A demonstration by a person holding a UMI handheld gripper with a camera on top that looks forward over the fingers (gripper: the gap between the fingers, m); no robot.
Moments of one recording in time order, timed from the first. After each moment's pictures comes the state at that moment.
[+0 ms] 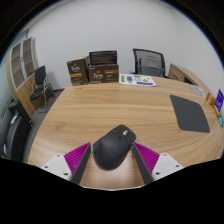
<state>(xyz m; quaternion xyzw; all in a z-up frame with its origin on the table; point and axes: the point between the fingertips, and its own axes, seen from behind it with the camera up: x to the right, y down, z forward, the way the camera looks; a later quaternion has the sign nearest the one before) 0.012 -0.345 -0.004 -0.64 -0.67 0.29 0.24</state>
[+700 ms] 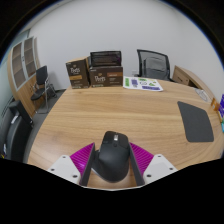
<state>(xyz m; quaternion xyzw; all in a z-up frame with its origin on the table) -0.034 -0.355 -0.009 -0.63 -0.67 0.30 0.24</state>
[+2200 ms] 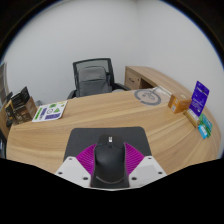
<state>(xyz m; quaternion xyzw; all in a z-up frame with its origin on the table) -0.118 0.043 0.029 -0.72 -0.55 0.26 0.33</state>
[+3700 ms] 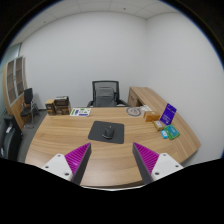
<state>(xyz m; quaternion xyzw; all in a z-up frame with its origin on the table) 0.229 0.007 0.299 -0.65 -0.60 0.29 0.36</state>
